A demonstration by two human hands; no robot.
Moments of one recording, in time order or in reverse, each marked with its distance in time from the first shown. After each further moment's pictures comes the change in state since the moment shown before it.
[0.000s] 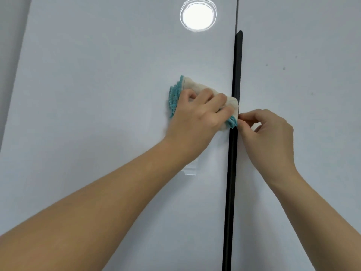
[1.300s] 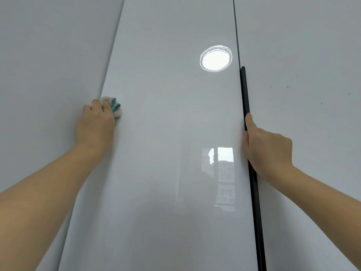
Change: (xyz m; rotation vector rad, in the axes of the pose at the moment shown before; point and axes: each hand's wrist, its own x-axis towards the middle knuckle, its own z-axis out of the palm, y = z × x) left_hand -0.077 -0.170 -0.131 0.631 -0.428 -0.565; right_hand -0.004 0.002 0.020 -0.619 -0.068 -0.240
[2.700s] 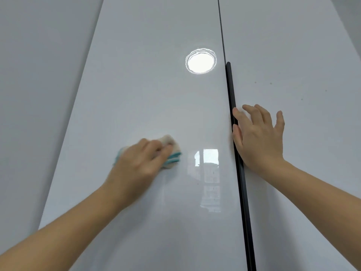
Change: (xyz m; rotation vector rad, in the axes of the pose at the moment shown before) left_hand -0.091 0.091 -0.003 -0.413 0.326 0.695; right_hand 0.003 0.015 0.021 0.065 0.297 -0.071
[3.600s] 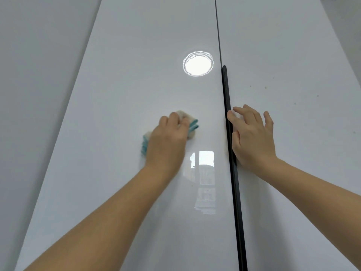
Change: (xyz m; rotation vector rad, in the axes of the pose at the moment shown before) left_hand 0.083 0.037 0.030 -0.004 0.065 -0.389; right_hand 0.006 0.007 -0.002 0.130 -0.025 -0.066
